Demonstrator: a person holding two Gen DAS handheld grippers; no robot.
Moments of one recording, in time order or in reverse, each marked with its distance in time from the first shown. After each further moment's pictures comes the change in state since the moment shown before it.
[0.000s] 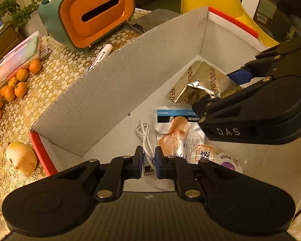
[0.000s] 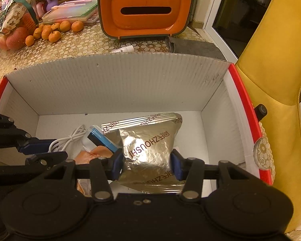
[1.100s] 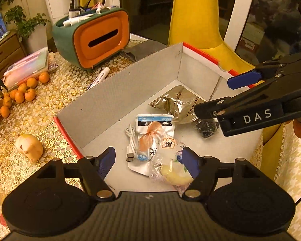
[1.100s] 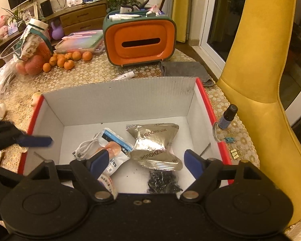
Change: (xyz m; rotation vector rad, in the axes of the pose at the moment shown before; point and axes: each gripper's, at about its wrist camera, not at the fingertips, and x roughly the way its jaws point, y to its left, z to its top) left arm -0.078 -0.007 -0.036 -0.042 -0.169 -0.068; right arm -0.083 -0.016 -0.032 0.062 -0.149 0.058
